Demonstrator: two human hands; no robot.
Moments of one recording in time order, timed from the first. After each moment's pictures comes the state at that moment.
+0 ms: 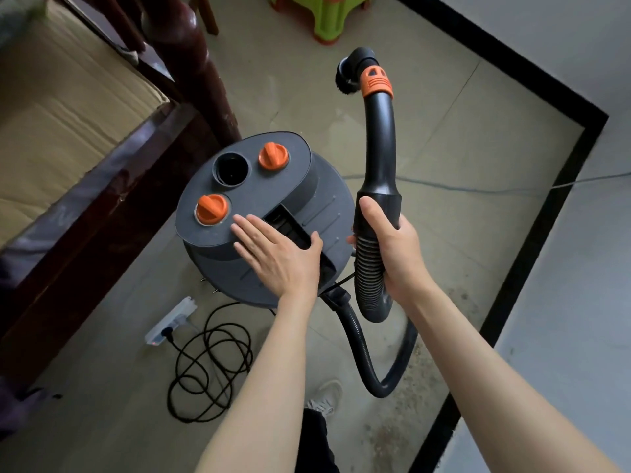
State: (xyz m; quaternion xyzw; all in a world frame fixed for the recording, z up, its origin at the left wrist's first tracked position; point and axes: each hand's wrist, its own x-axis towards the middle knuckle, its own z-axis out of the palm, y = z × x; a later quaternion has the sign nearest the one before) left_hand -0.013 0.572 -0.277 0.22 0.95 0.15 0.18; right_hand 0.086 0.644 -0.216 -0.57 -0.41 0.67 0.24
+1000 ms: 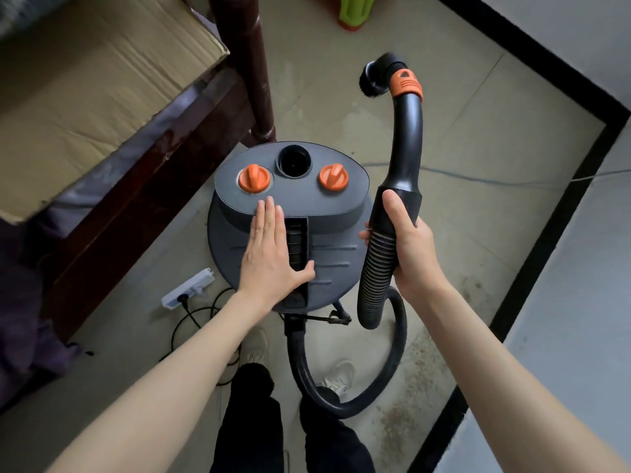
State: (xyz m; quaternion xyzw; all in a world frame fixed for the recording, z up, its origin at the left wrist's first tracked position) left_hand -0.075 0.454 -0.291 0.54 0.83 0.05 0.17; right_hand 0.072 0.570 -0.198 -0.58 -0.36 0.69 0.25
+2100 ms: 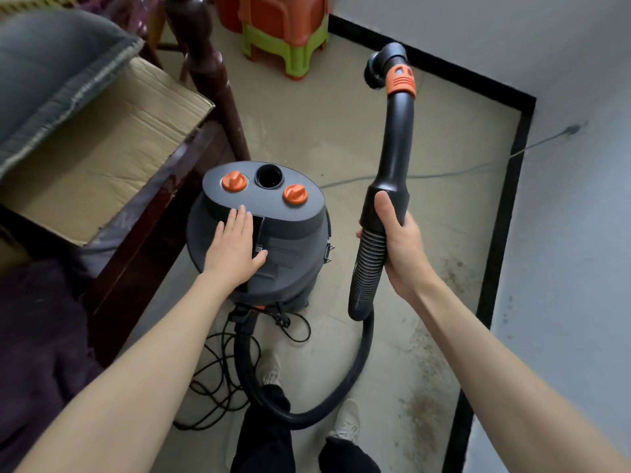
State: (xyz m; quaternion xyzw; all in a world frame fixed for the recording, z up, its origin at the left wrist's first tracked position) left_hand -0.135 0.424 -0.231 0.61 0.77 -0.06 0.19; right_hand 0.095 0.485 -0.123 -0.54 -0.36 0.66 0.37
